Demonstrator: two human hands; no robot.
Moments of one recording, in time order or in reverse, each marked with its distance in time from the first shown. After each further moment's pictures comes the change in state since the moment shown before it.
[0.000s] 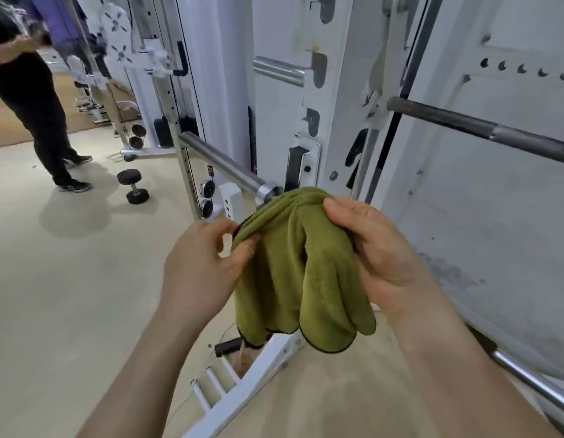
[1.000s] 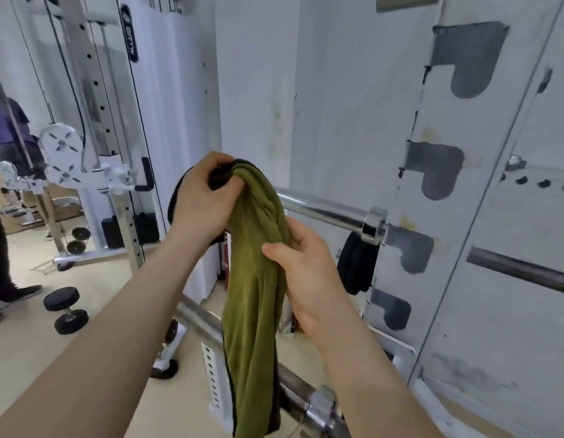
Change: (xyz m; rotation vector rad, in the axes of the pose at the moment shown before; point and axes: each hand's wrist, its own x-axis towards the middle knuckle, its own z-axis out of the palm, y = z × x) left_hand 0.457 -0.012 0.003 -0.697 0.052 0.295; right_hand 0.370 -0.018 0.049 -0.368 0.388 -0.314
